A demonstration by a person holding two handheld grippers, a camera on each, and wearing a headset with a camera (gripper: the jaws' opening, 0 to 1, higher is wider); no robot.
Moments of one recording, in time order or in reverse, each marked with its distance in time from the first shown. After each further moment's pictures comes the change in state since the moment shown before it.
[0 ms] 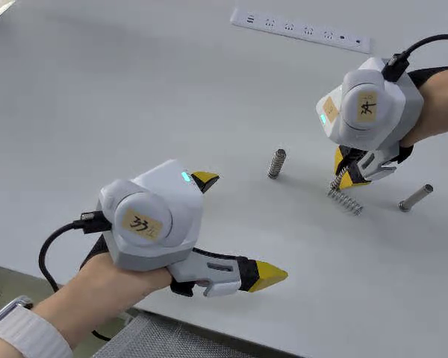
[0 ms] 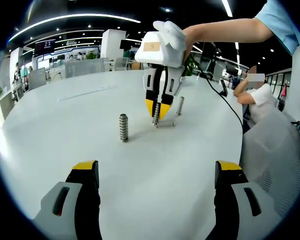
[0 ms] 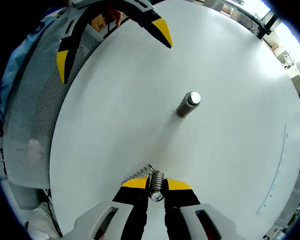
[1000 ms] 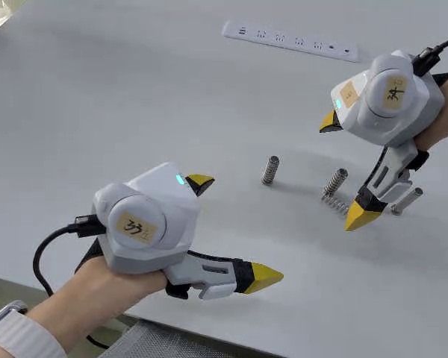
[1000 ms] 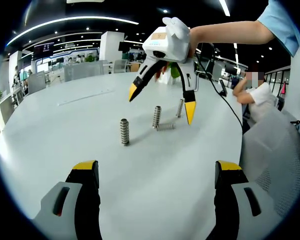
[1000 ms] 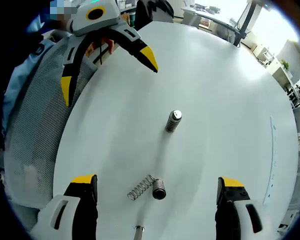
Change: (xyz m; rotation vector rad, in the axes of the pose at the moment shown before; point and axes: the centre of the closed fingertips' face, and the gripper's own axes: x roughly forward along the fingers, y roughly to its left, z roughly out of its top) left arm -0.003 0.001 0.008 0.024 -0.009 0.000; right arm -0.025 -0.002 0.010 0.126 -0.222 -0.071
